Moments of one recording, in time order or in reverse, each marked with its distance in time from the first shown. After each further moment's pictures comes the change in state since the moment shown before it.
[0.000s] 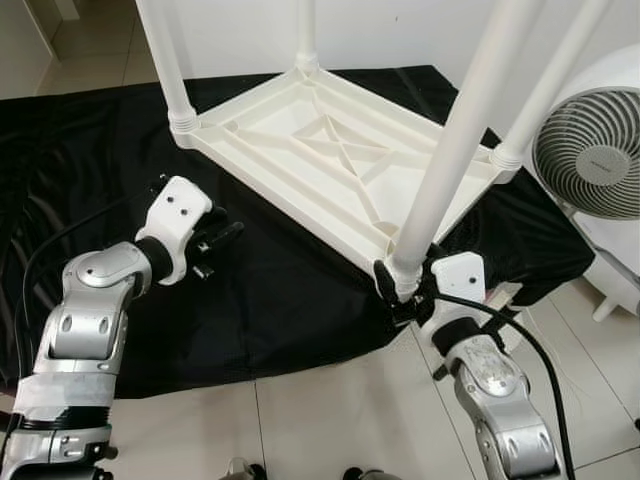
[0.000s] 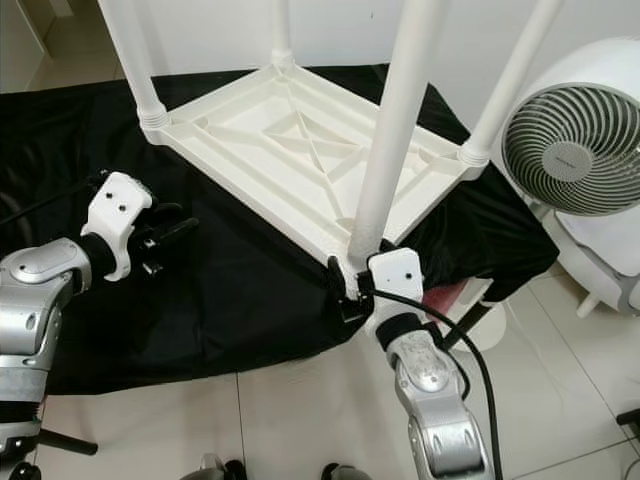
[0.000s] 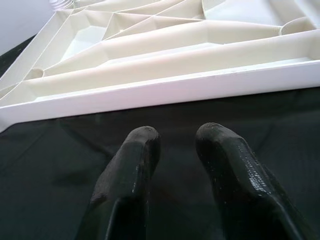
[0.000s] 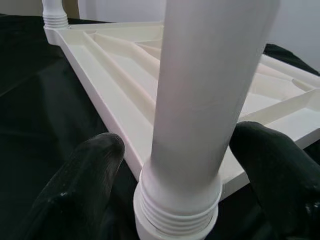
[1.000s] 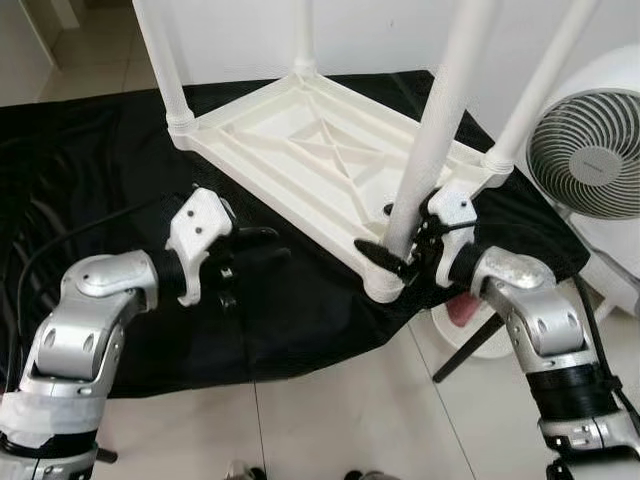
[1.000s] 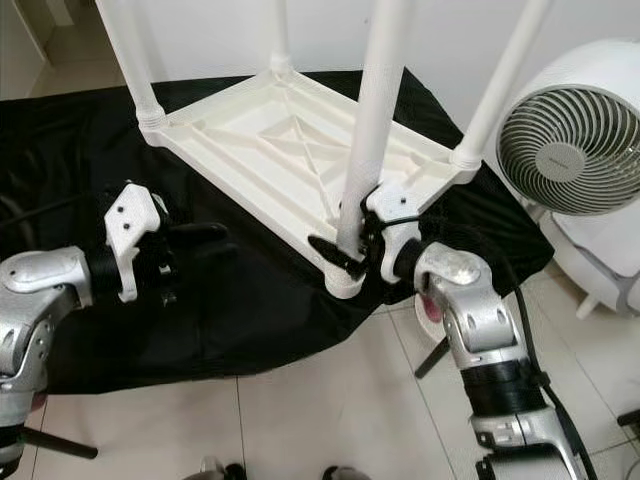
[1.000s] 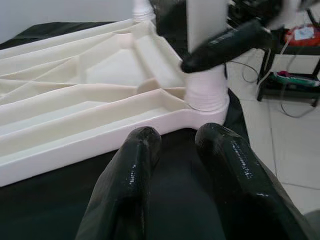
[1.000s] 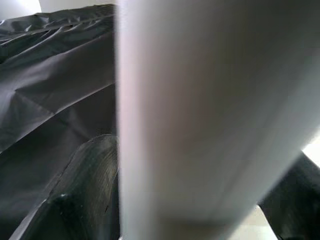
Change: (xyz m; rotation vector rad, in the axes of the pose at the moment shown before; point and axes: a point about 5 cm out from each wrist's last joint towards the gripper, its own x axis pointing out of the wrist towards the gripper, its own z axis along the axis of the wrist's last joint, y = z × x) left arm -0.013 -0.041 0.030 0.005 -0.148 -0.415; right arm 0.067 -0.032 0.025 -0.087 0.022 0.585
